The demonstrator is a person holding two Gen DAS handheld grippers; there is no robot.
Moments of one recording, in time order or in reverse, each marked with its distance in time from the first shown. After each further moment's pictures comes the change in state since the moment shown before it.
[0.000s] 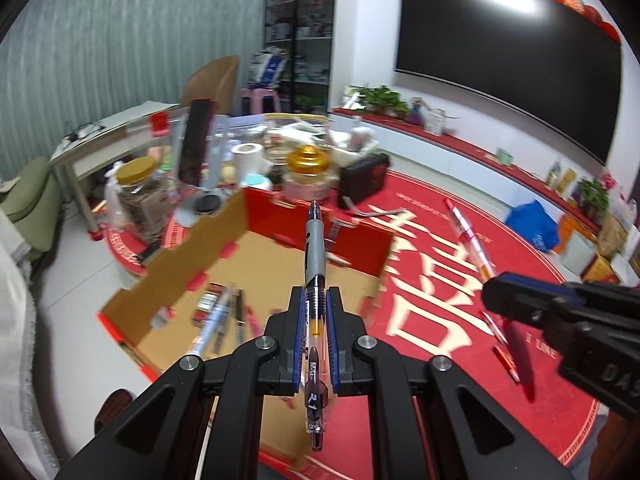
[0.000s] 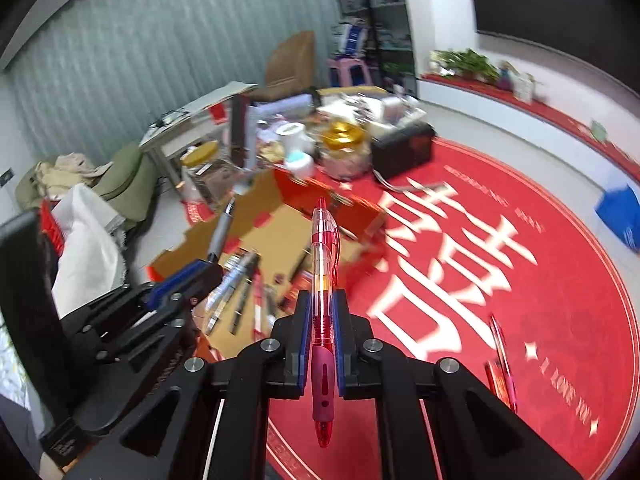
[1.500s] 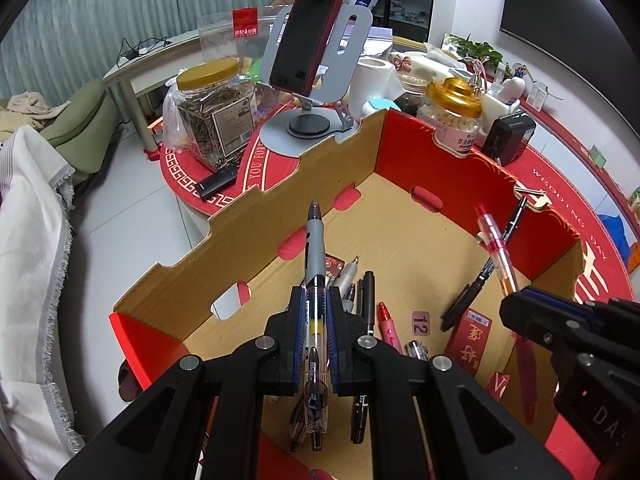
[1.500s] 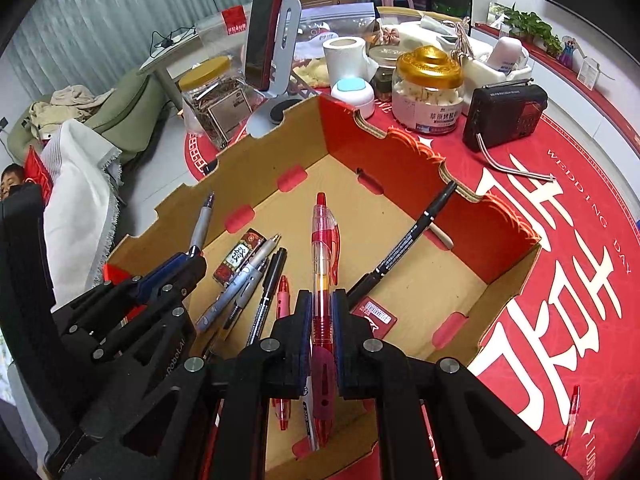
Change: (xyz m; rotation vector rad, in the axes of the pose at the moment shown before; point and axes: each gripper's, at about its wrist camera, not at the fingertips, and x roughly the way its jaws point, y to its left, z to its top) left arm 0.123 0.099 -0.003 -0.173 0.254 0.236; right arm 0.175 0.047 0.036 -0.085 0.295 0.018
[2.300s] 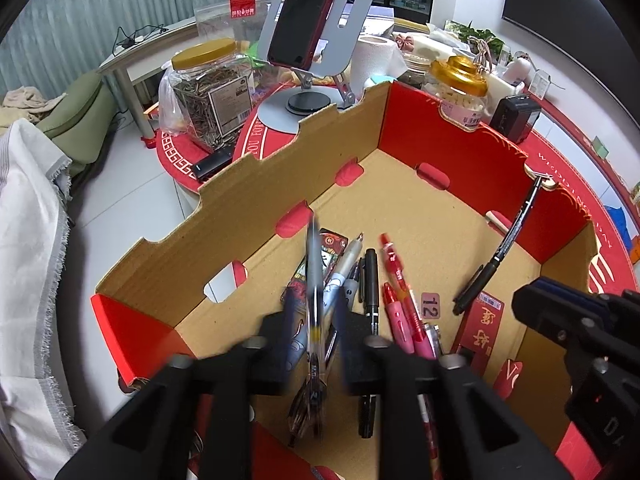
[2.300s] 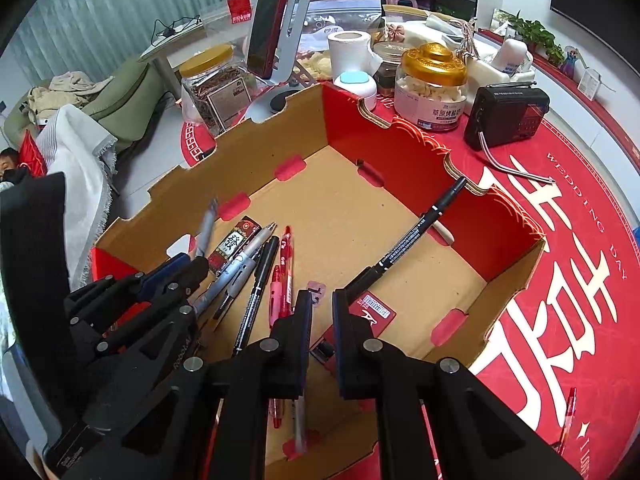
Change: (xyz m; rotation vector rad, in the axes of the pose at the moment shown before) left arm 0.015 0.001 -0.007 0.008 0.055 -0.003; right arm 0.005 0.003 -0.006 -0.032 0.000 -0.033
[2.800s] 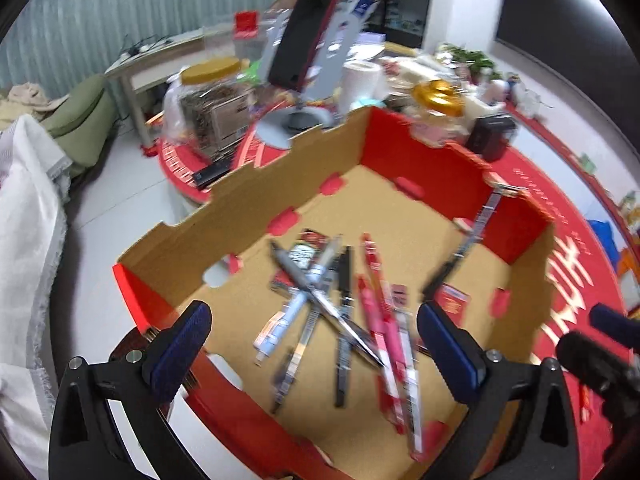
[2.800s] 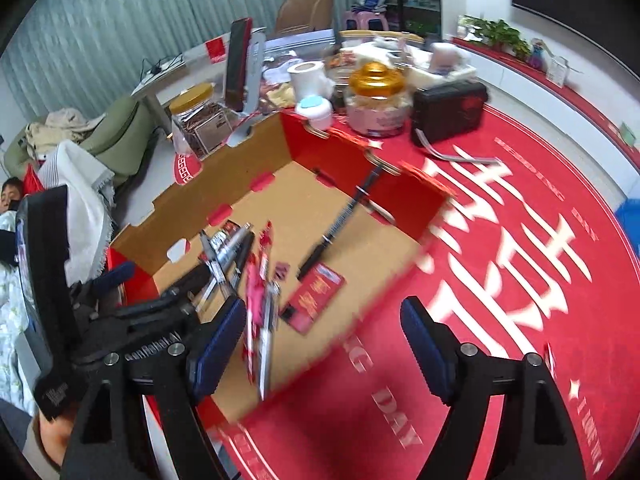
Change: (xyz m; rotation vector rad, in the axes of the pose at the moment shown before) left arm -0.040 -0.010 -0.020 -0.017 -0.086 -0.056; right arm -0.067 -0.047 -0.059 0.123 -0.104 0.000
